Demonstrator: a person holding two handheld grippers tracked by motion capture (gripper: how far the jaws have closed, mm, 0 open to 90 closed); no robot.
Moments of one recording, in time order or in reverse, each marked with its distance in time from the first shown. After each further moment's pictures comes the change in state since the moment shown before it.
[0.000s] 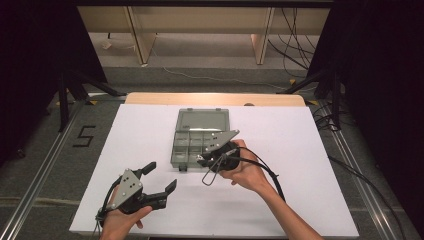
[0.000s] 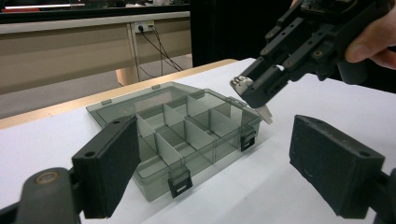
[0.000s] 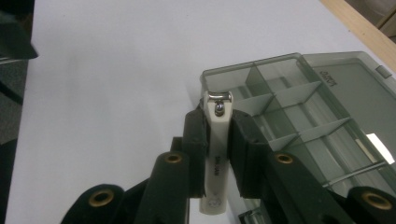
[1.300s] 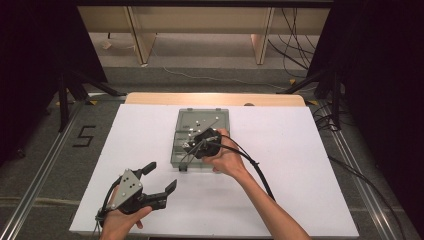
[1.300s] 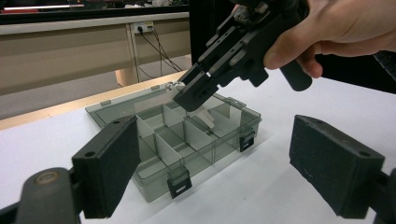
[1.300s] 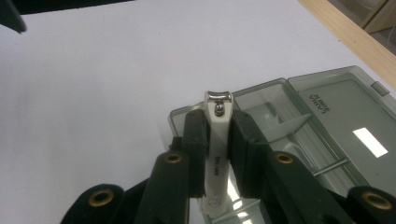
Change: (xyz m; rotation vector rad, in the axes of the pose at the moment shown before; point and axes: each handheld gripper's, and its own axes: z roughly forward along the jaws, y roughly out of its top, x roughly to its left) left arm 0.000 0.000 0.000 -0.005 -0.002 -0.002; right arm -0.021 0.030 0.048 -0.006 -0.039 0.053
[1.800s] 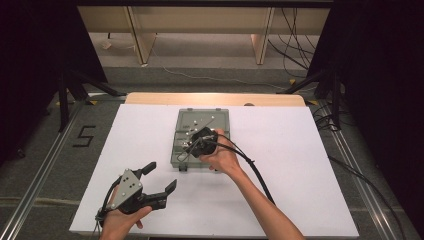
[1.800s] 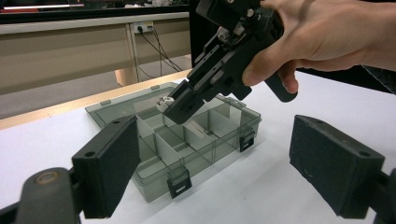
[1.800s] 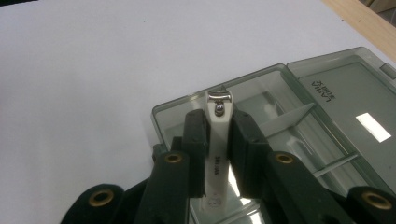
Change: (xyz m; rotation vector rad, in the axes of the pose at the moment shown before) left arm 0.000 0.000 0.000 0.000 -0.001 0.001; right arm -0.009 -0.004 0.020 0.053 -0.003 0.057
